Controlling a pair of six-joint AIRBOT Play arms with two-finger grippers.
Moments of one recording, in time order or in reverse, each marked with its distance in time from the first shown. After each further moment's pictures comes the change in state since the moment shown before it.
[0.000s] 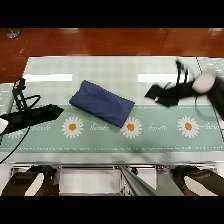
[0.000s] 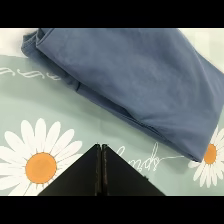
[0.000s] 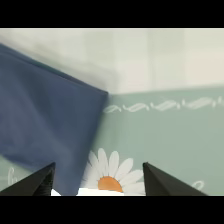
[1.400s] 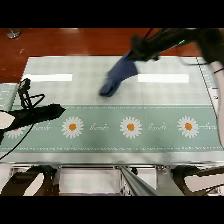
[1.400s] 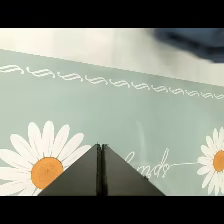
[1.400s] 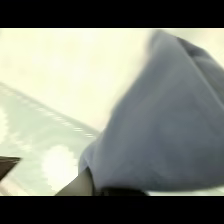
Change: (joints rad) left arm 0.000 -0.089 0.000 -0.003 0.043 0.000; right arm 0.050 -0.514 1.088 0.108 0.451 -0.153
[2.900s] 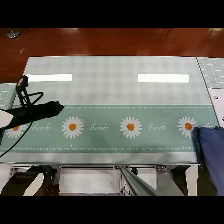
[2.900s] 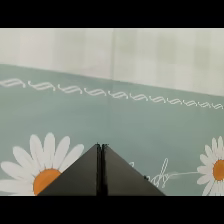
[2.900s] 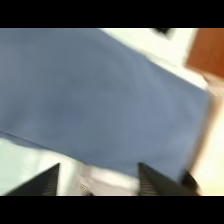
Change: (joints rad) left arm 0.008 -0.011 0.038 0.005 0.021 0.021; right arm -1.234 0.989 -1.036 -0.714 0.200 0.043
